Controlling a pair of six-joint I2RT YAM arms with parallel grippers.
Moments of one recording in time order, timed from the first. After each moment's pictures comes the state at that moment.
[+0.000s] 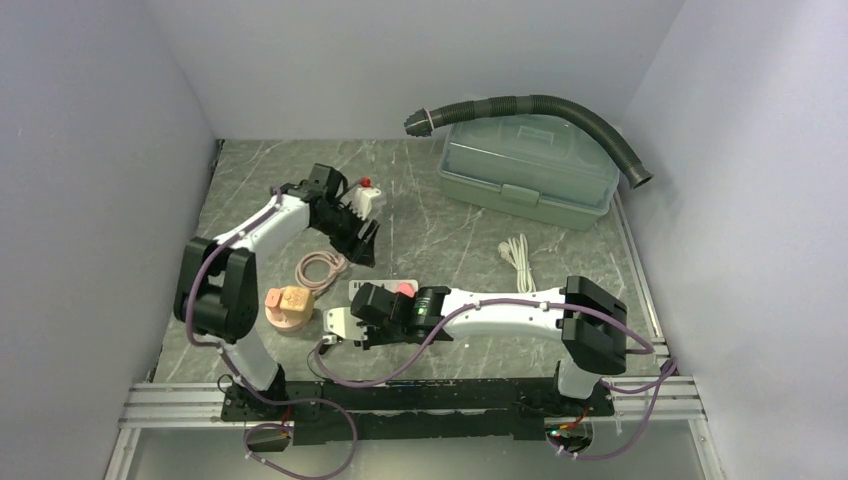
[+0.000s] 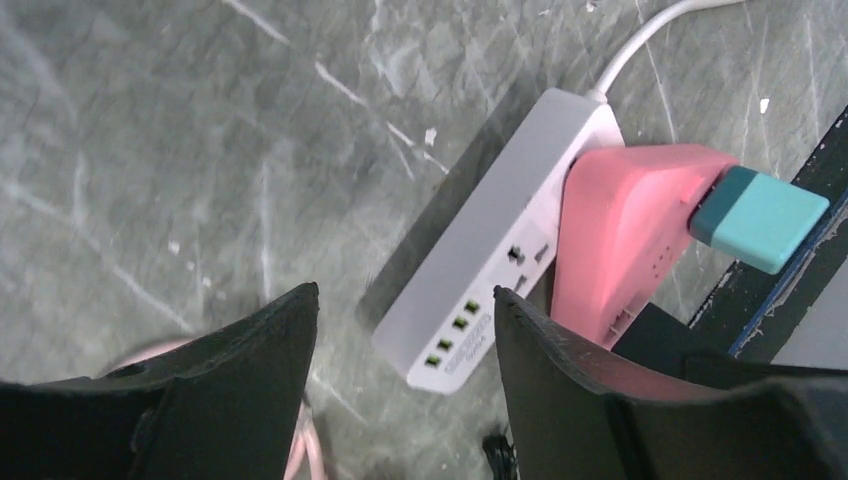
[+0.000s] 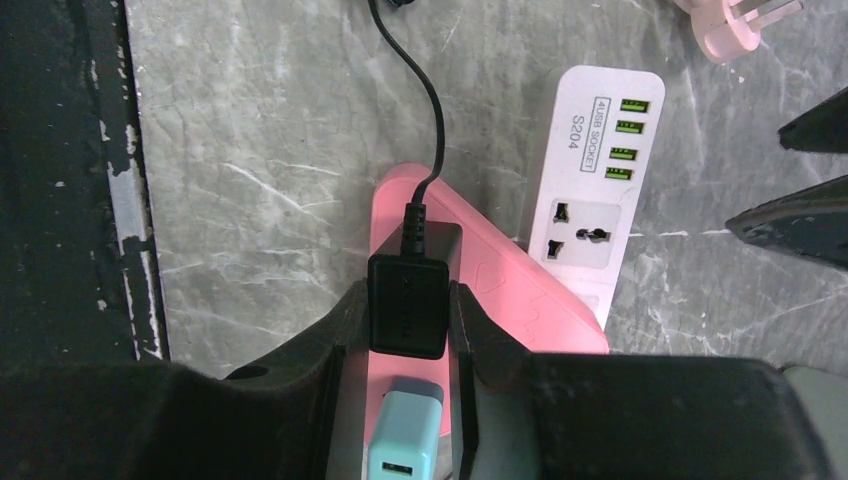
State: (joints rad) left arm -0.29 1.68 1.22 -0.73 0.59 0.38; right arm 1.32 1.70 1.21 -0.47 0.10 -0.47
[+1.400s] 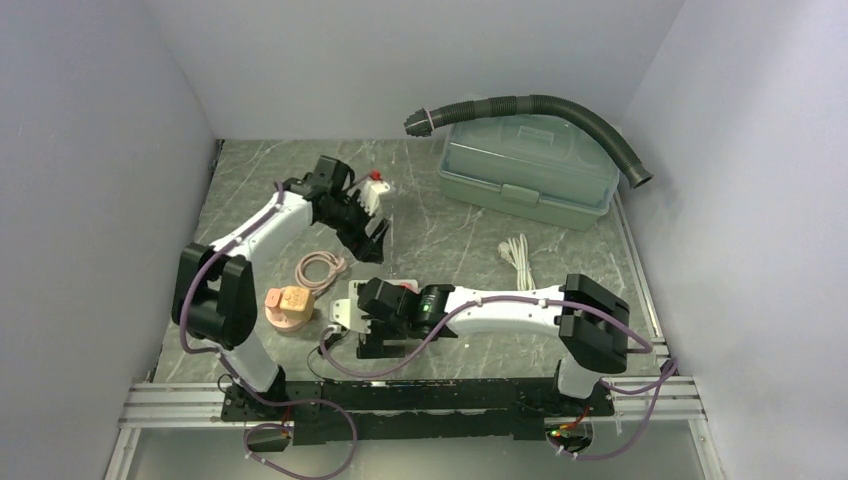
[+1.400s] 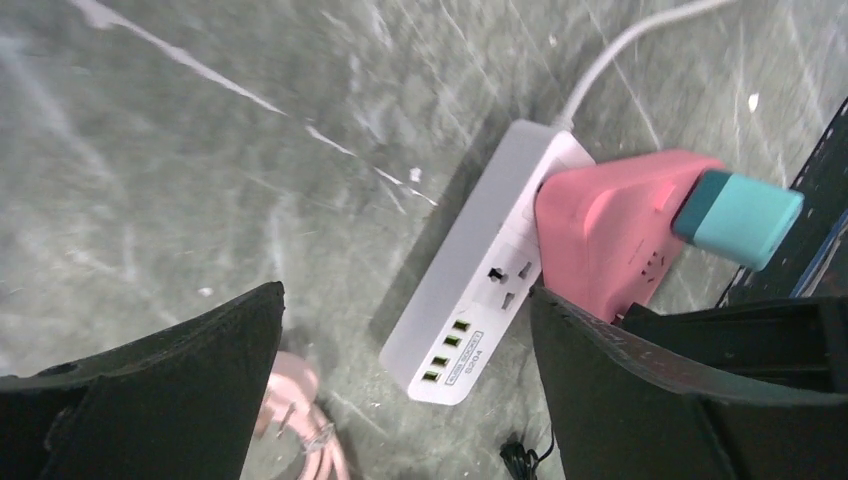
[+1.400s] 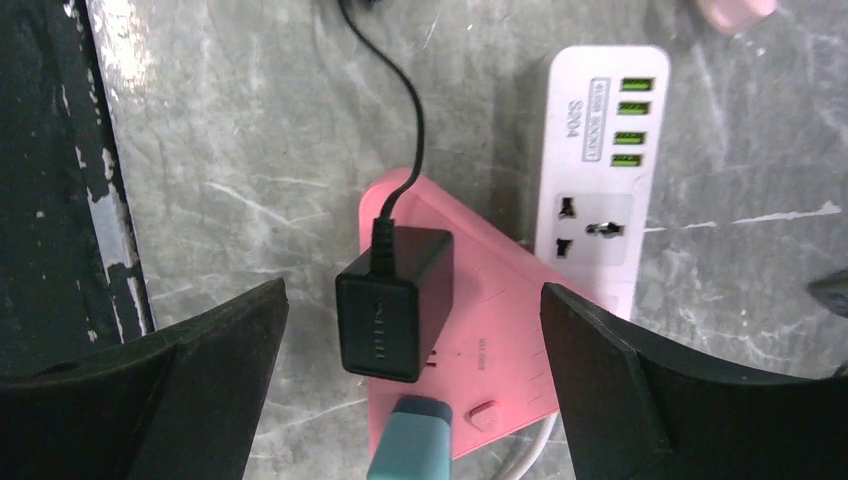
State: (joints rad) left arm -0.37 1.69 1.28 -0.72 0.58 0.44; right arm 1.28 1.69 1.13 -0.37 0.08 -0.41
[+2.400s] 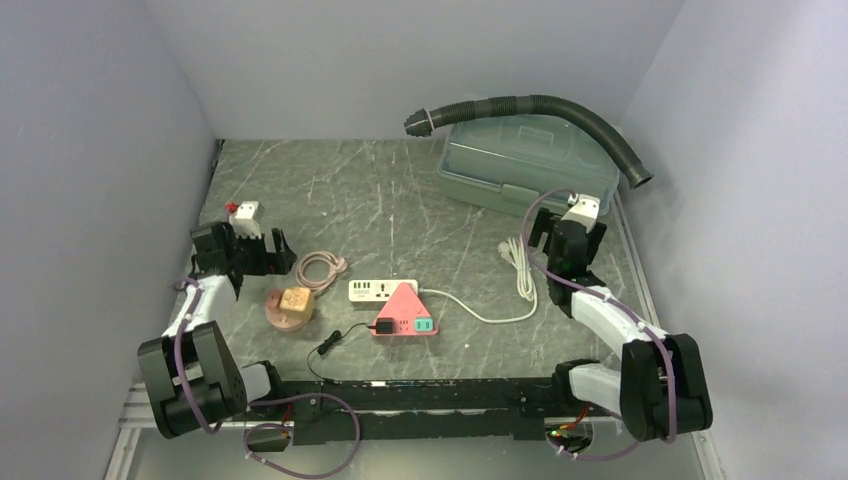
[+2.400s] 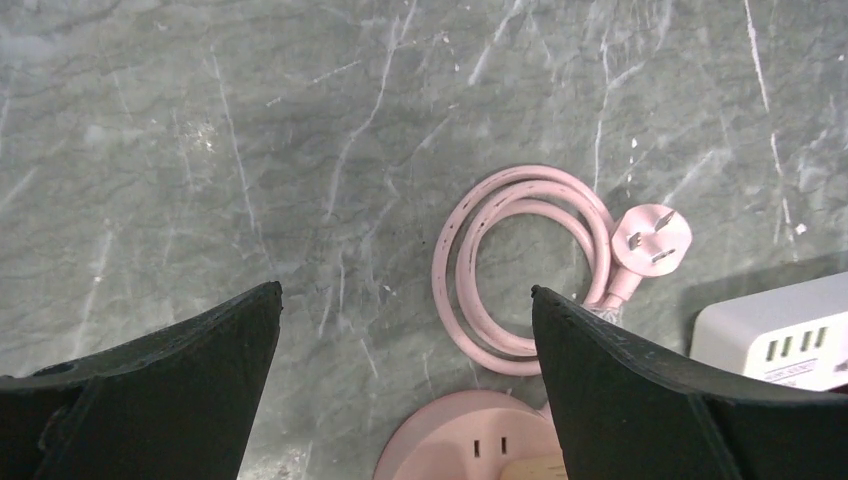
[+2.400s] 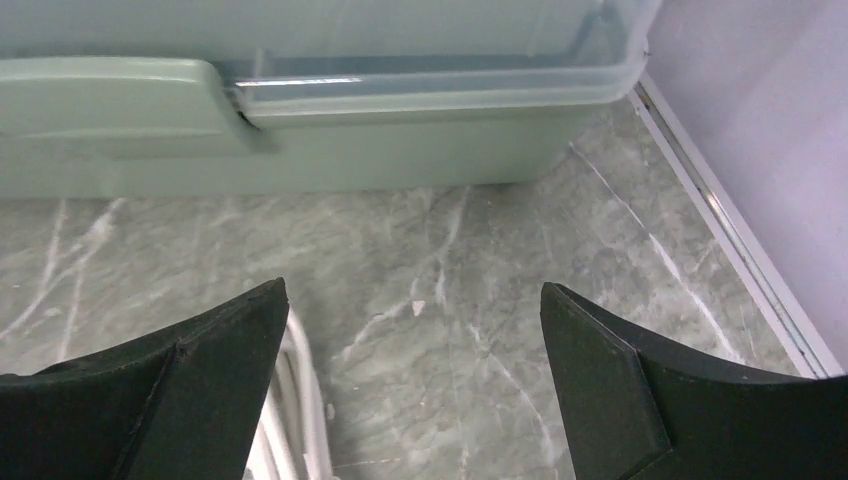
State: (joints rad) left arm 0.33 1.22 0.62 -0.14 0.53 0.16; right arm 0.17 1.16 0.48 0.31 0.46 0.17
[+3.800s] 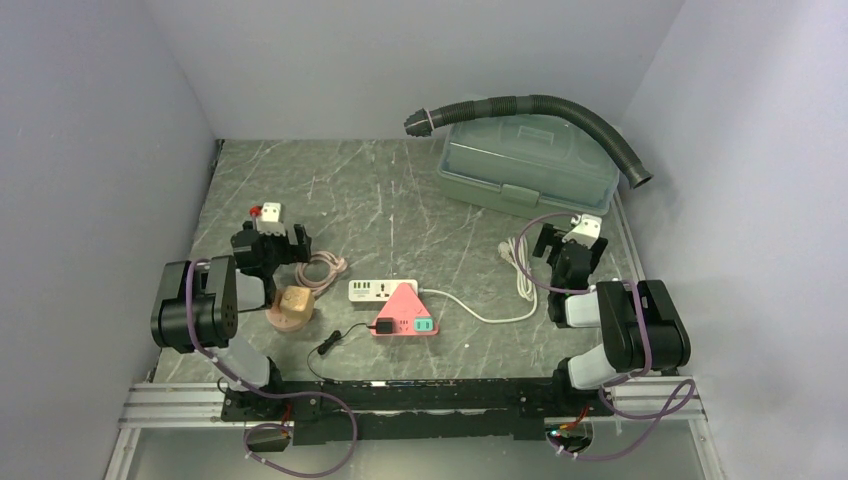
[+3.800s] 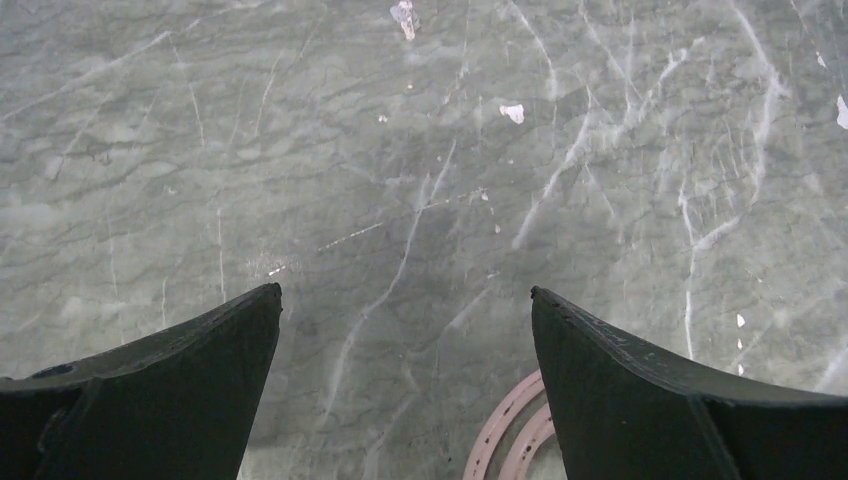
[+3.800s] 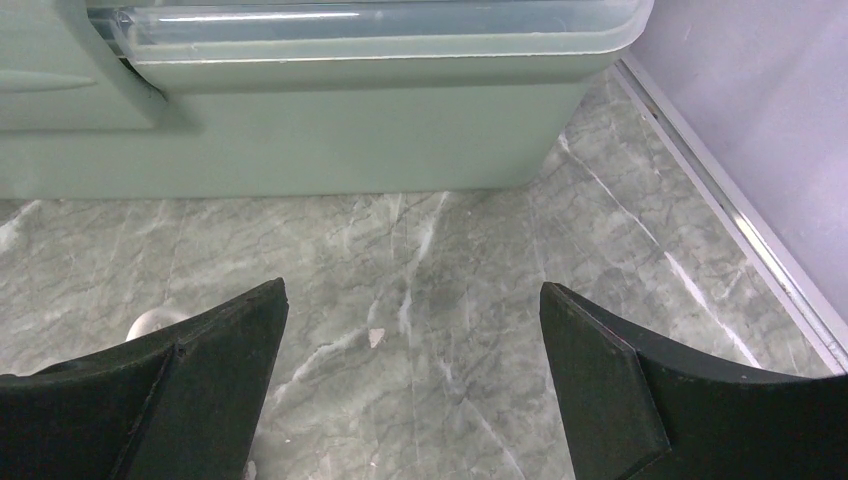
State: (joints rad) left arm 0.14 1.63 0.40 0.89 0.27 0.02; right arm 0.03 1.48 0.24 1.03 0.34 0.08
